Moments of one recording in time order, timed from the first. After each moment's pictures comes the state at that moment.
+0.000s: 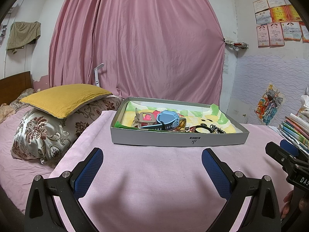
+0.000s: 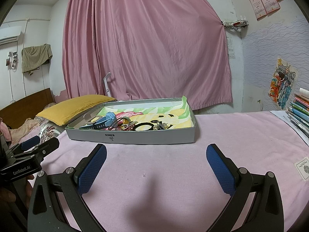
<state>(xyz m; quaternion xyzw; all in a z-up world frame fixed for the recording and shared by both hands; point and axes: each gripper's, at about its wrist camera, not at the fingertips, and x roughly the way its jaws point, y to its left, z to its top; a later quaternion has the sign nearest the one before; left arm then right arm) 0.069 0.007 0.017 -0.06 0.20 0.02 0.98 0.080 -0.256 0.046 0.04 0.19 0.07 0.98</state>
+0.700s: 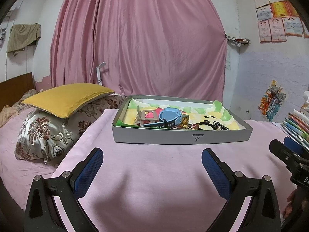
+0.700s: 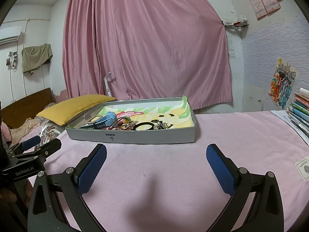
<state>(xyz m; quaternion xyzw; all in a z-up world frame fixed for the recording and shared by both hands) 0.072 0.006 0.015 -0.05 0.21 0.03 0.98 0.079 -0.254 0.044 0.04 0.19 0.07 0.98</state>
